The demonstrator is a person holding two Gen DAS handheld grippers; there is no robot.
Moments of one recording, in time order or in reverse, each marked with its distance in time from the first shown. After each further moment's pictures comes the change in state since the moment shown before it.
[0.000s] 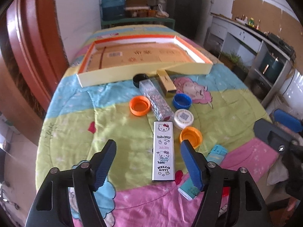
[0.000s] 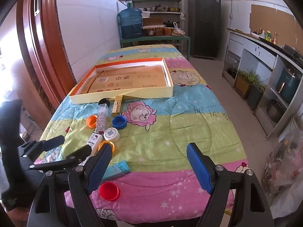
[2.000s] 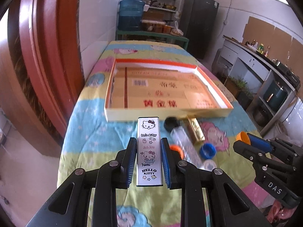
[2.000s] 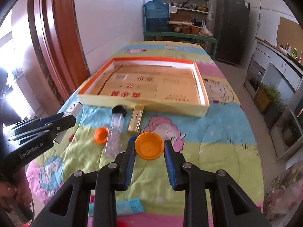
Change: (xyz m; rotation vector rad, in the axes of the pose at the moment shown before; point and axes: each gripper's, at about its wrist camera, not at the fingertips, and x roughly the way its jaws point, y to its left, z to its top) left arm -0.007 0.067 0.065 -0.132 -0.109 -0.009; right arm 0.063 0.029 0.058 -0.160 0.045 0.113
